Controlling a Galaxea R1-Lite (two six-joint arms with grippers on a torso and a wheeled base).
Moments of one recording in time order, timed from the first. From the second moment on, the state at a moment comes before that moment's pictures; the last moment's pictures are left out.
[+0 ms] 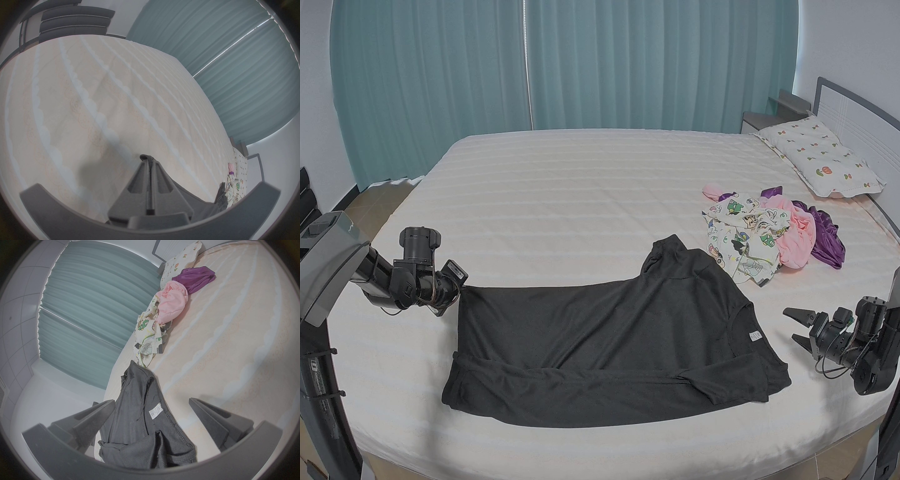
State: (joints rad) left arm 0.01 2.21 -1.17 -0.37 -0.04 -0.90; right arm -0.26 2.18 -0.25 -1.55 0.62 0.76
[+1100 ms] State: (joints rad) left arm 0.02 2.20 -1.16 -0.37 -0.05 -0.93; right arm 0.06 2.23 -1.08 -0.91 0.26 0.66
